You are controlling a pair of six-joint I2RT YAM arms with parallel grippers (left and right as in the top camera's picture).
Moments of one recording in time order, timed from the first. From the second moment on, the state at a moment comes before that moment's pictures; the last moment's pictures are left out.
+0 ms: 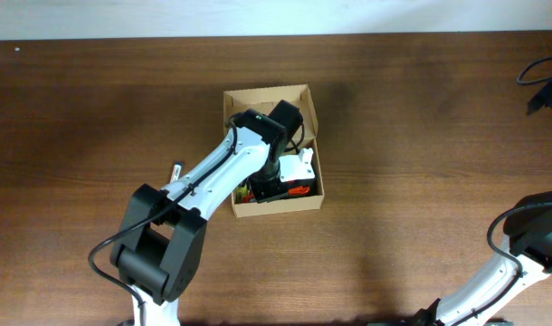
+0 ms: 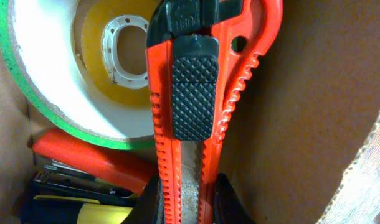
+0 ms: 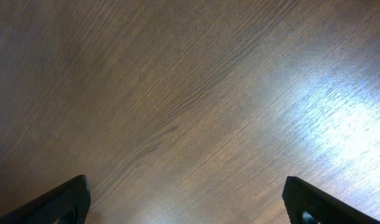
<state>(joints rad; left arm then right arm) -0.58 1.99 1.54 -1.14 0.09 0.73 -0.59 2.16 2.44 -1.66 -0.03 0.24</state>
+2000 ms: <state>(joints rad) -0.58 2.00 1.81 -1.26 -0.04 0.56 -0.59 2.16 2.44 -1.66 -0.03 0.24</state>
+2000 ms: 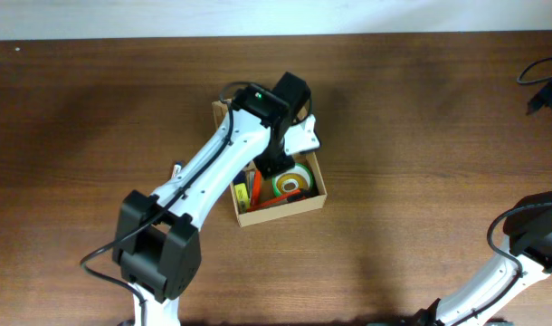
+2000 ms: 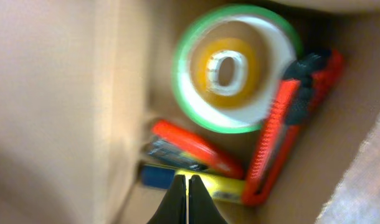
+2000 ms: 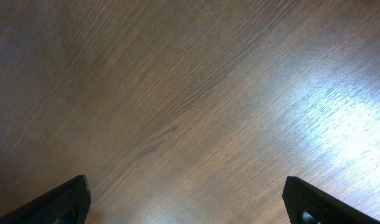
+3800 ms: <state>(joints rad) 0.11 1.83 1.31 -1.00 0.04 0.41 -0.59 2.16 2.44 -1.66 -0.03 0.24</state>
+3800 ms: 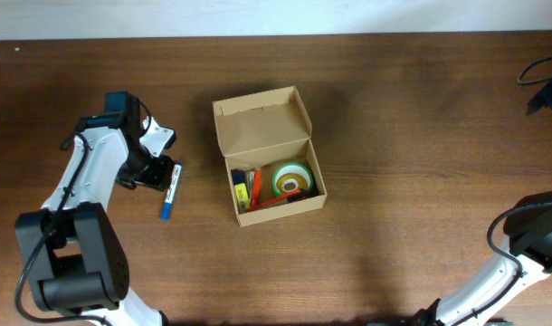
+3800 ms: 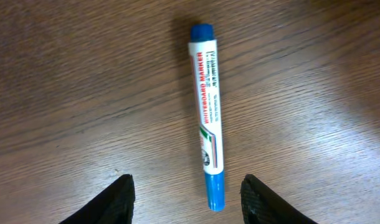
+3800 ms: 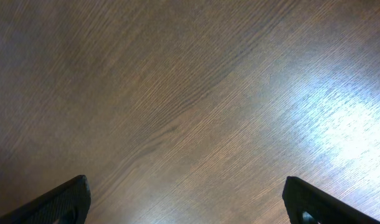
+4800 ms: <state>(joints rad) 0.02 2.01 1.32 -0.98 0.01 0.43 -0.59 2.16 2.44 -1.66 -0.03 0.24</state>
